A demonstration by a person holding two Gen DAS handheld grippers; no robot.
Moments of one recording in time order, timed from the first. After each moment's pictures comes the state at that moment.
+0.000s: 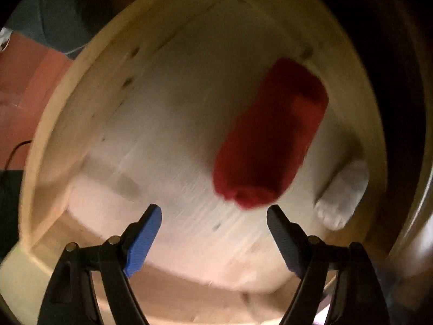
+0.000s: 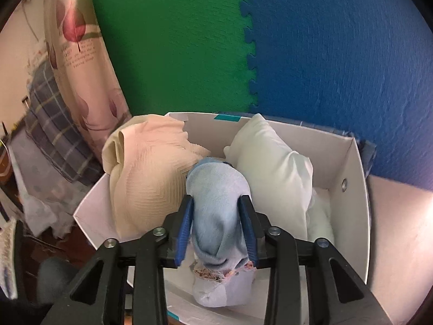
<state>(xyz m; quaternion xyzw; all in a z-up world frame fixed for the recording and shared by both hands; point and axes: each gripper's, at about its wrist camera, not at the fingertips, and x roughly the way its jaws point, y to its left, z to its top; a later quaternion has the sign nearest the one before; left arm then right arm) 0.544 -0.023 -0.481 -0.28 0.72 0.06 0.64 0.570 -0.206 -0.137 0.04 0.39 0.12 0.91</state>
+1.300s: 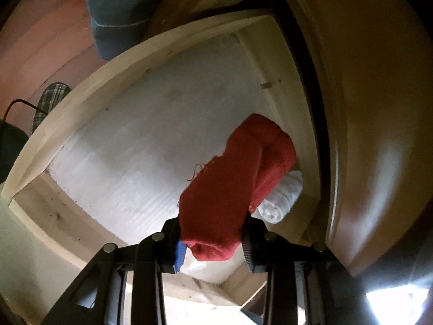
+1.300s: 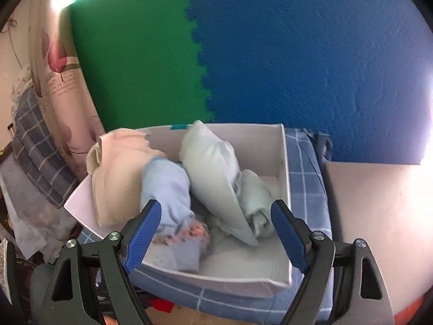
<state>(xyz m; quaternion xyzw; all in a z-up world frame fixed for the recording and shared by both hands) 0.501 0.012 -0.449 -0.44 0.63 0.00 0.64 0.502 -0.259 -0.132 0.07 0.34 0.04 0.94</state>
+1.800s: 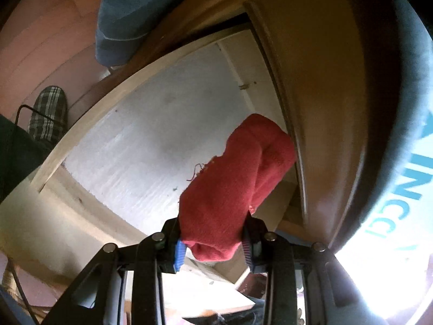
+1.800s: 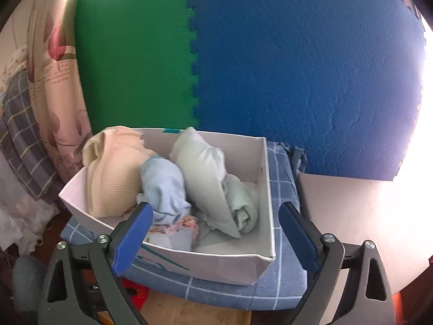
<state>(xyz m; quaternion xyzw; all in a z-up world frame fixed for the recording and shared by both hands) 0.489 0.023 -0.416 -0.47 0.61 -0.06 0.63 0.472 -0.232 -0.109 0.01 0.31 -0.02 0.95</state>
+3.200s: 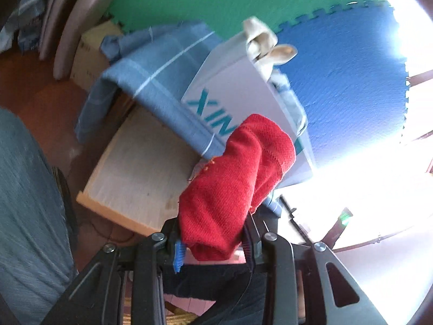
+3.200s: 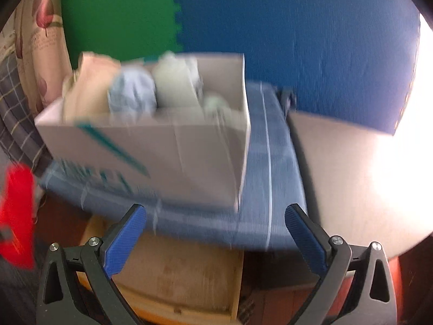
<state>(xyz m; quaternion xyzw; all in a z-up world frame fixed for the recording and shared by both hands) 0.393 0.085 -0.225 -0.35 0.49 -0.19 0.77 0.430 -0.262 -0.204 0.02 0.41 -0.04 0.91</state>
